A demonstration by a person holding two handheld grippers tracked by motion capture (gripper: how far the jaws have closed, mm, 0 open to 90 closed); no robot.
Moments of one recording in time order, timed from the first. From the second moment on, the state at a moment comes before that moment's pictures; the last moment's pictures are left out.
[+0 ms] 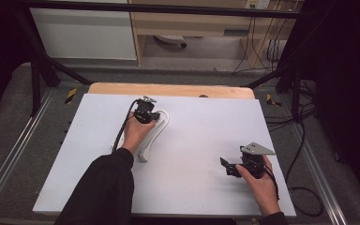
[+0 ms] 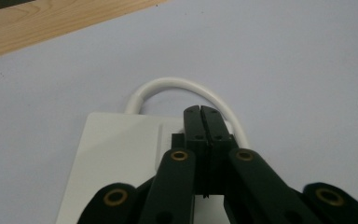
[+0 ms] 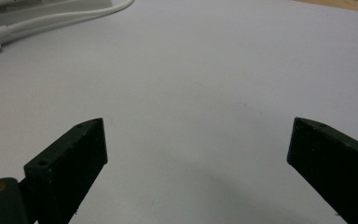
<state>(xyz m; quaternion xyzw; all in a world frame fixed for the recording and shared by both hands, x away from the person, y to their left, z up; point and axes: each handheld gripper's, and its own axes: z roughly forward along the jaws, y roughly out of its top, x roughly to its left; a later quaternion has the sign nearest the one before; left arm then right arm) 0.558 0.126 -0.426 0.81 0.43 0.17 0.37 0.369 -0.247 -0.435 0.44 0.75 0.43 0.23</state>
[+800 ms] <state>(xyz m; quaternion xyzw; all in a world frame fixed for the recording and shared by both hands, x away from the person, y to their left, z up) 0.559 0.125 -0.426 0.80 0.44 0.17 0.37 0.369 -0.251 -0.435 0.45 0.74 0.43 0.23</state>
